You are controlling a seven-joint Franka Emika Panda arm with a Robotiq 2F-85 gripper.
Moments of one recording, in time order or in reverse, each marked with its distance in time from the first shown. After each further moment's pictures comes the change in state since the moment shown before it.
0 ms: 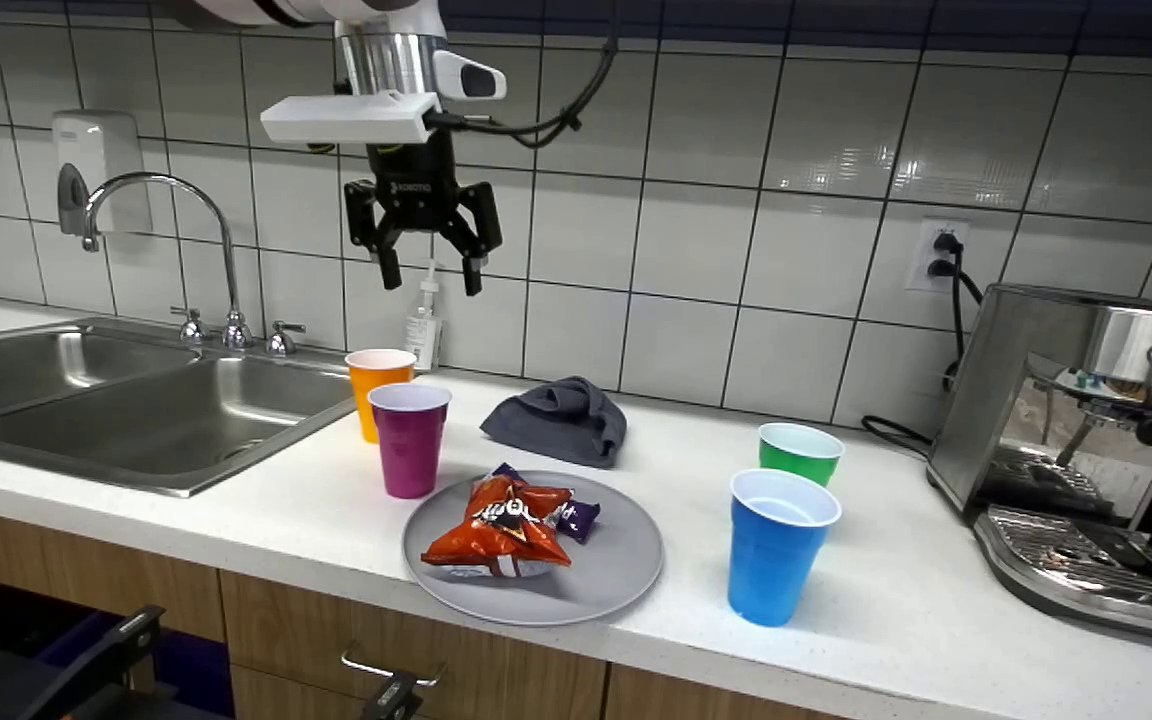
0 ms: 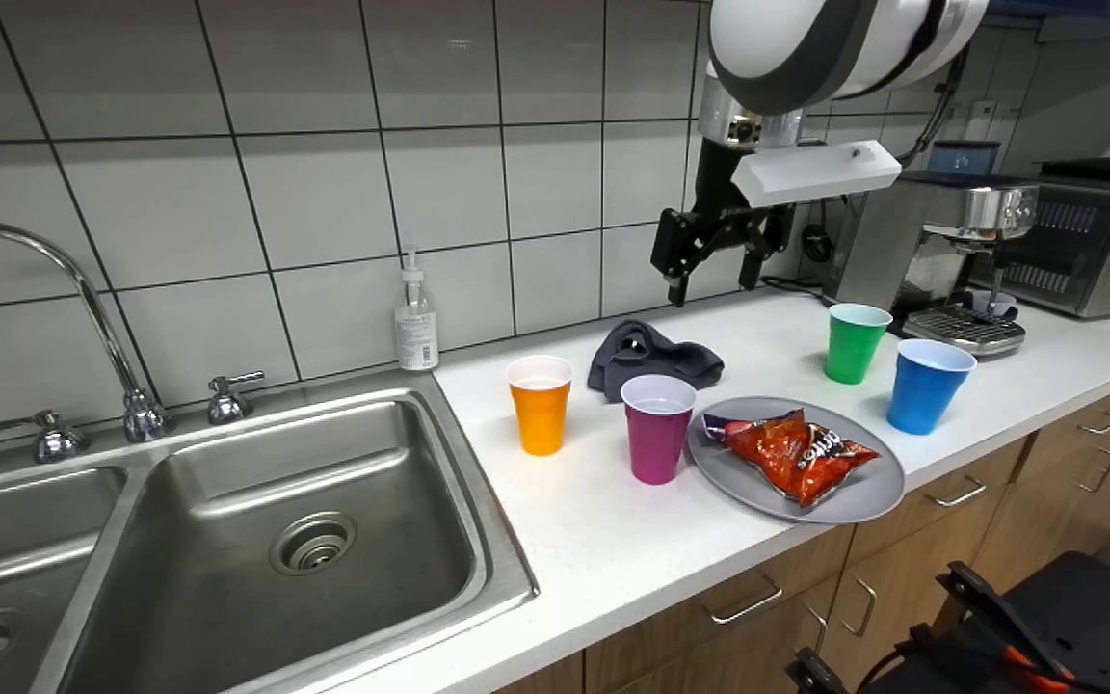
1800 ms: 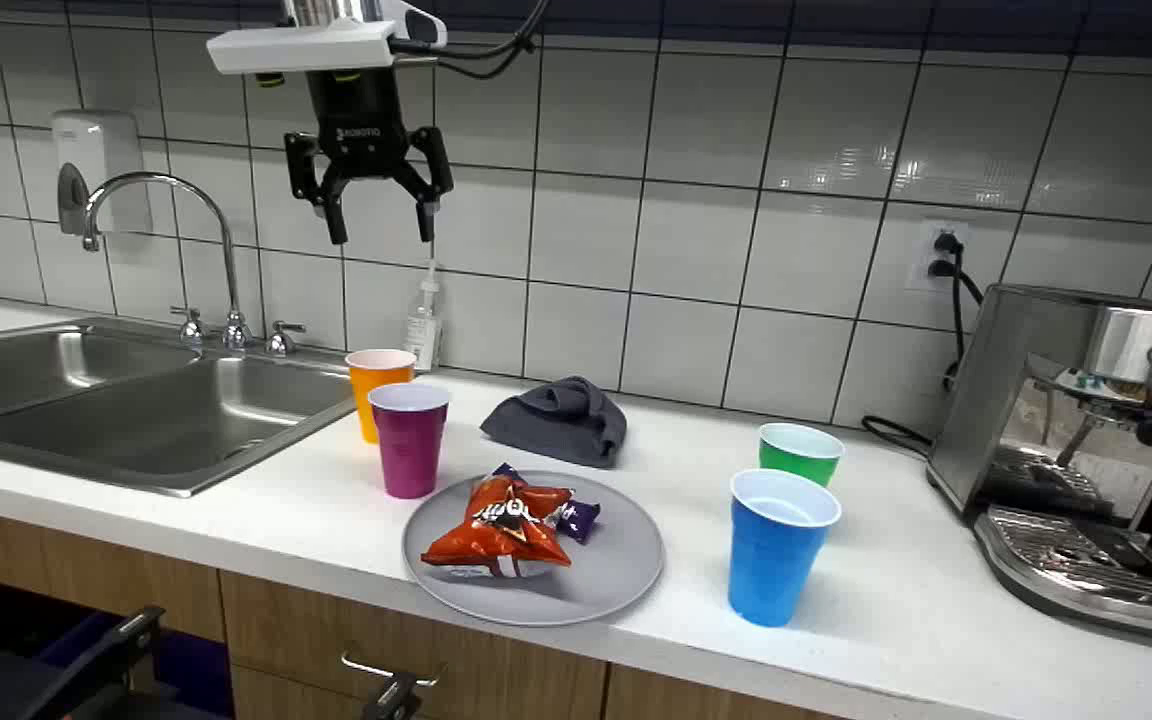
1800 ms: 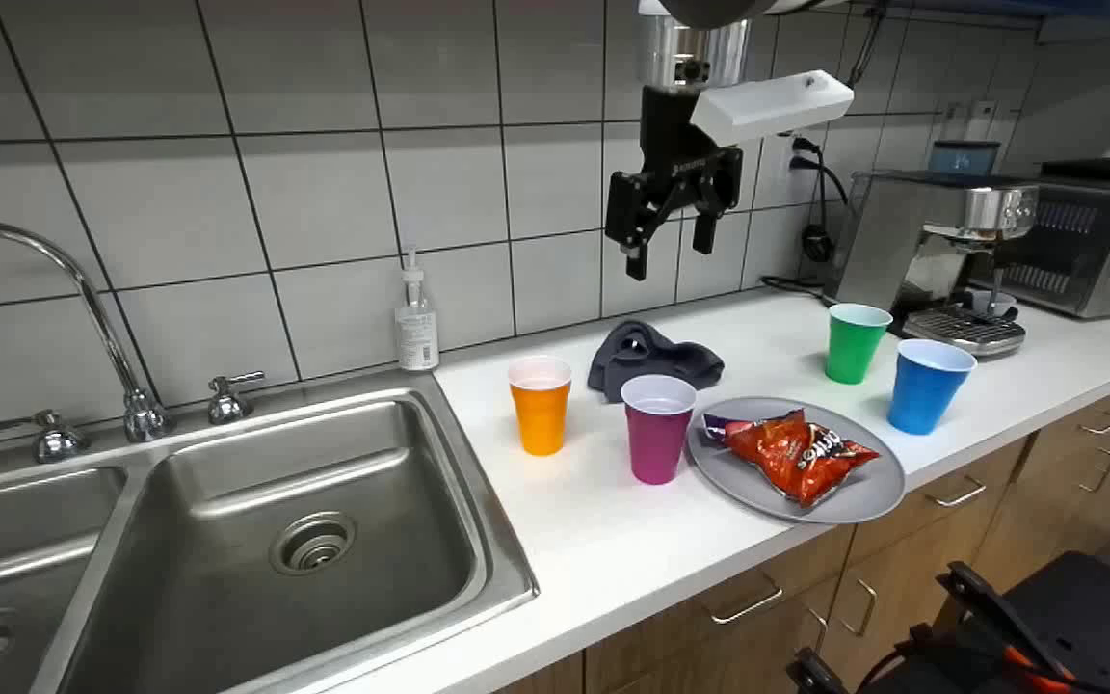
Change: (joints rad) arm 0.061 -0.018 0.080 0.126 -0.010 -0.198 -0.086
